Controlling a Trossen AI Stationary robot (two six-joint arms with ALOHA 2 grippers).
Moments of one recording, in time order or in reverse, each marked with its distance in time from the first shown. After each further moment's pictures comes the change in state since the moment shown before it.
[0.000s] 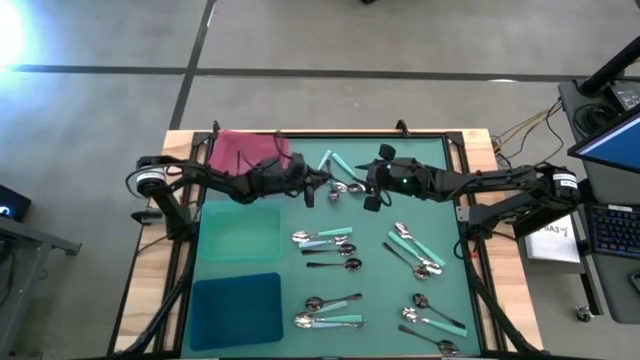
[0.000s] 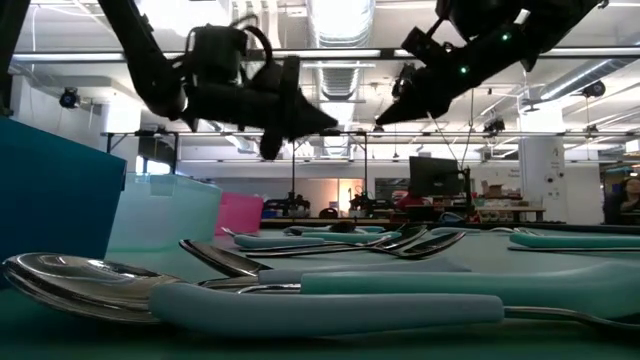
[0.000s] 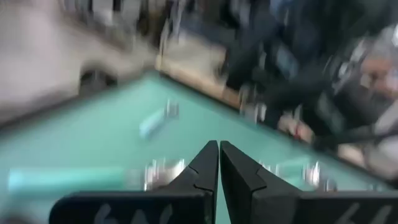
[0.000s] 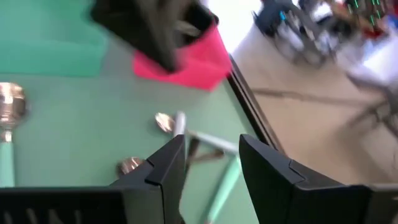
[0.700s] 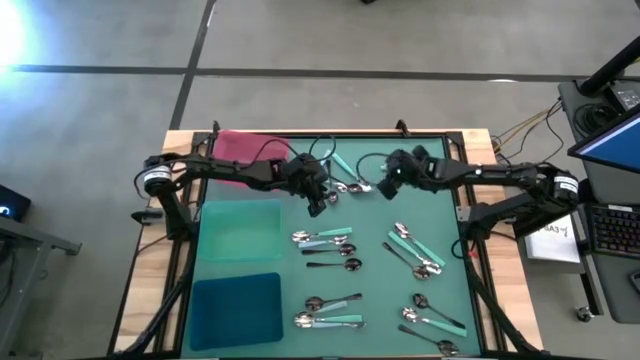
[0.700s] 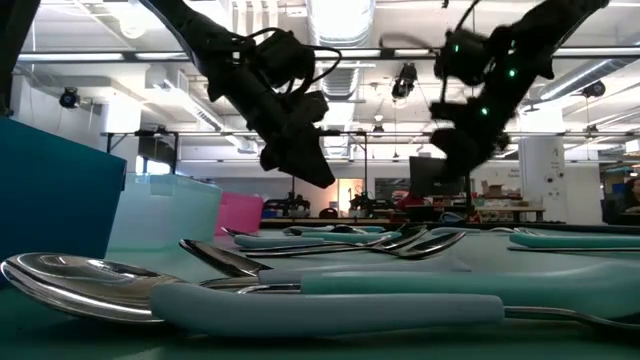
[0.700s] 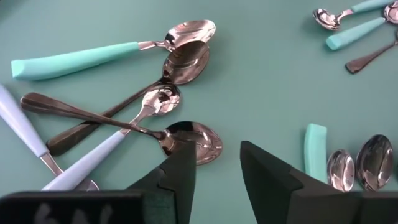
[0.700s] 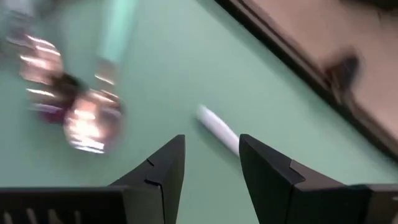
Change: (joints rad) left arm -0.018 0.057 0.377 -0.976 0.007 0.223; right arm -0.205 0.000 0.000 -0.564 0.170 0.527
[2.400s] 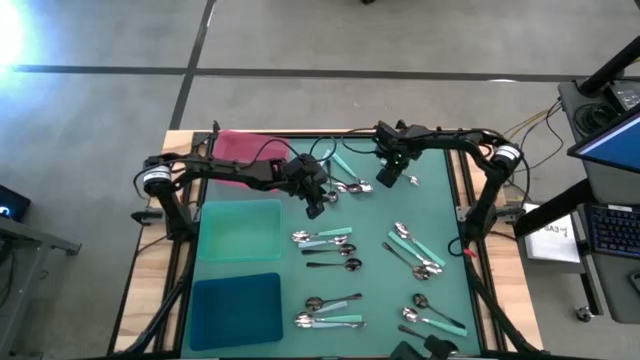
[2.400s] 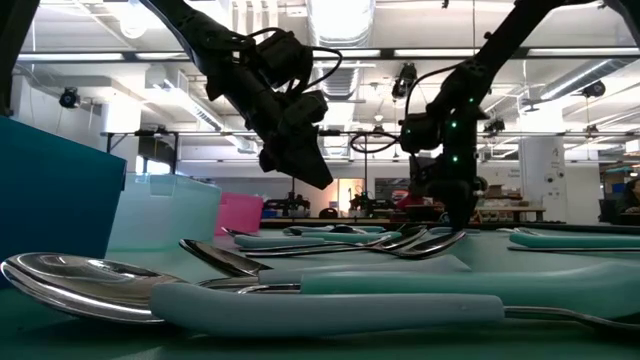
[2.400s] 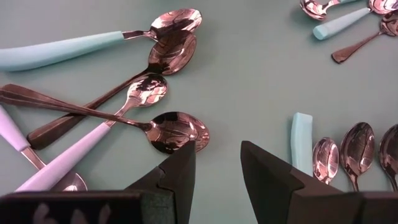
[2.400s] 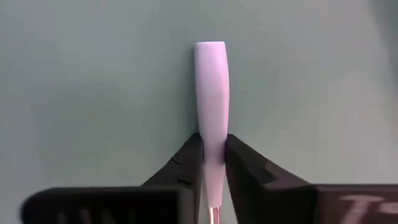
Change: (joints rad) left arm -0.004 -0.004 0.004 -0.035 0.046 0.002; right arm -0.296 0.574 0.348 -0.303 -0.319 -0.323
